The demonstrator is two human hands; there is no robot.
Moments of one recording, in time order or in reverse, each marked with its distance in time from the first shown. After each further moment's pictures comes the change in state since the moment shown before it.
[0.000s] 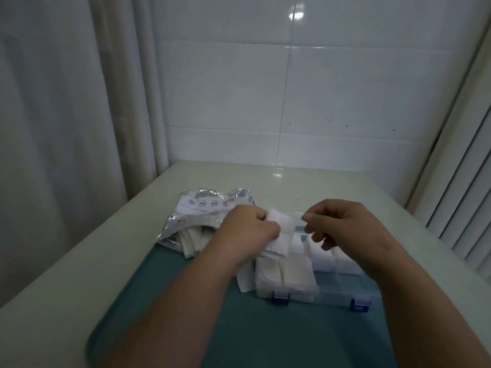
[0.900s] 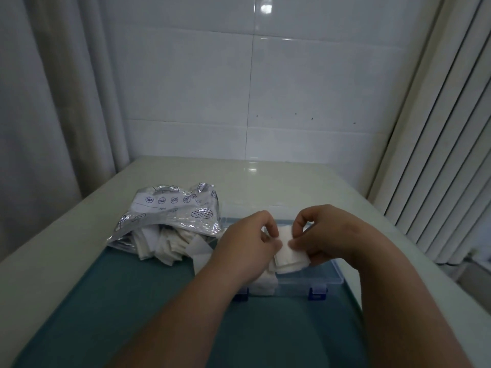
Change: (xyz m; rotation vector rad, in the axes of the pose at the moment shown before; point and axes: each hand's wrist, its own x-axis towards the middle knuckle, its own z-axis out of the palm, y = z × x) left_hand -0.005 0.004 0.066 0.076 -0.103 0.154; right_hand -0.001 0.011 -0.034 -0.143 -0.187 0.396
